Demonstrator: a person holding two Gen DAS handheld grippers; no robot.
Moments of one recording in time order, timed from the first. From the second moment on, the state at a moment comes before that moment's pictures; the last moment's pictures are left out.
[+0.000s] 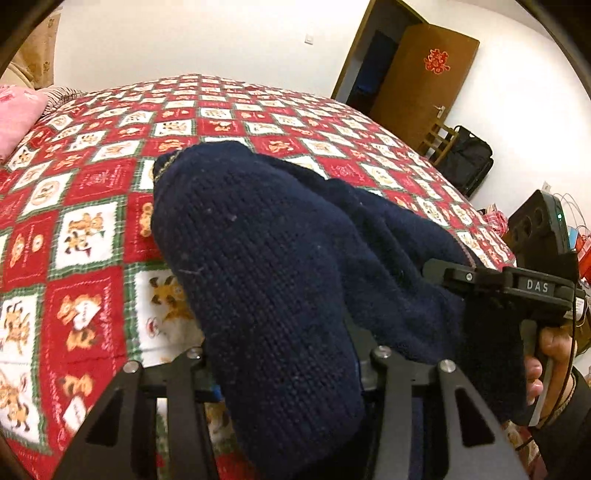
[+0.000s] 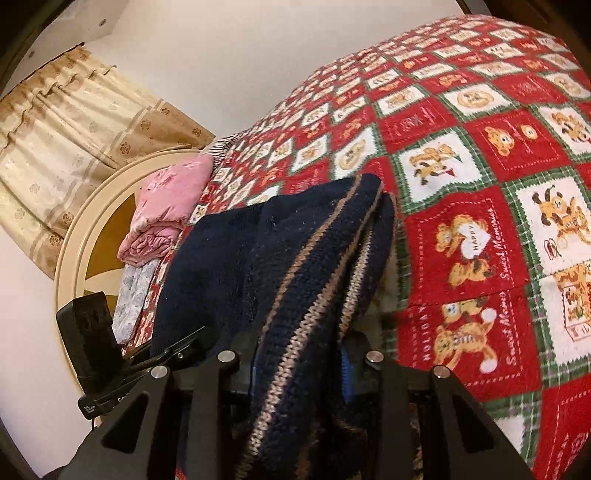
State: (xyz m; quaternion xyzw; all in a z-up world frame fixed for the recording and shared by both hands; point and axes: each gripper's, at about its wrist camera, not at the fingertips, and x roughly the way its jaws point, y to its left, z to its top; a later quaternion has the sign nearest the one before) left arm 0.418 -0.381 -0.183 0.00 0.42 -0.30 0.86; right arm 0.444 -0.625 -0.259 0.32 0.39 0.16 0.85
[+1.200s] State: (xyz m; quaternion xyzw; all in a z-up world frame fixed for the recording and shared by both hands) left arm 0.250 -0.166 -0.107 -0.06 0.34 -0.14 0.93; right arm 0.350 -0.358 -0.162 0.19 0.35 0.35 0.84
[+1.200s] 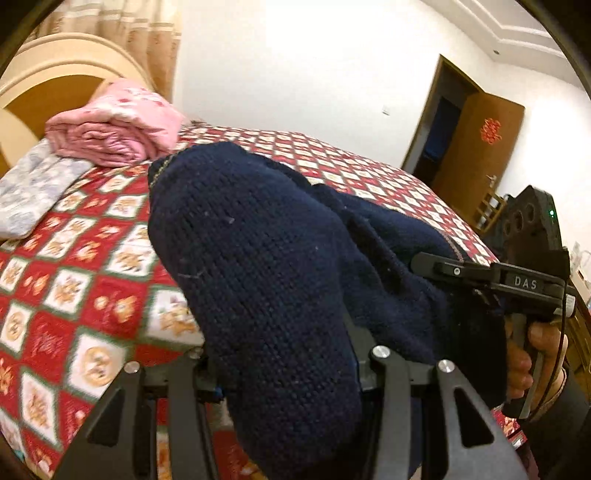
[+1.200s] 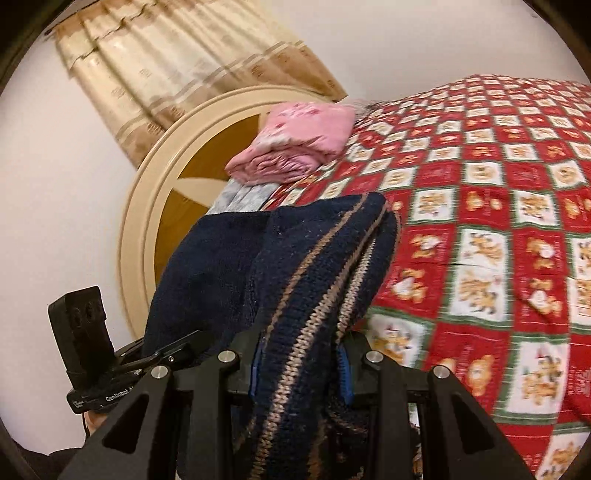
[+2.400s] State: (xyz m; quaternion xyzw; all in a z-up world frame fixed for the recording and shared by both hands) left arm 0.257 -0.024 -0.189 -0.15 0.40 -0.06 0.90; right arm 0.402 -0.192 -0.238 0.17 0.44 0.38 0.80
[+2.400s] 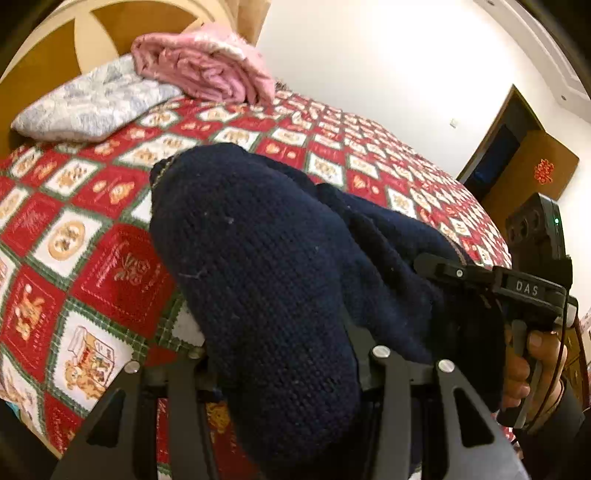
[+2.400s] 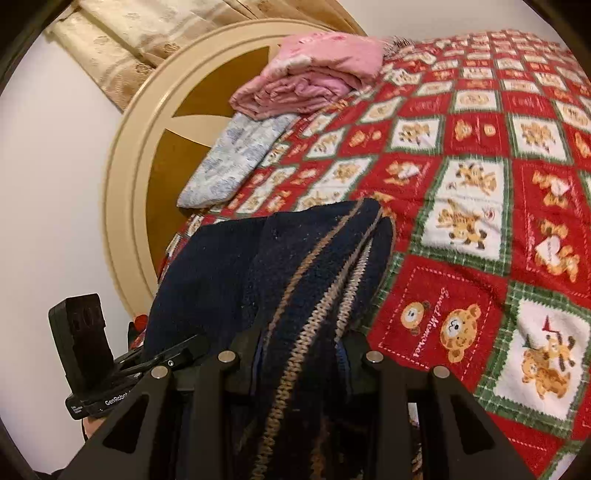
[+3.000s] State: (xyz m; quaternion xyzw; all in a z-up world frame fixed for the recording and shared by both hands) left arm 0.253 -0.015 -0.230 -0.16 0.38 -0.05 0.91; right arm 0.416 -0.203 -0.287 0.18 0.48 0.35 0.78
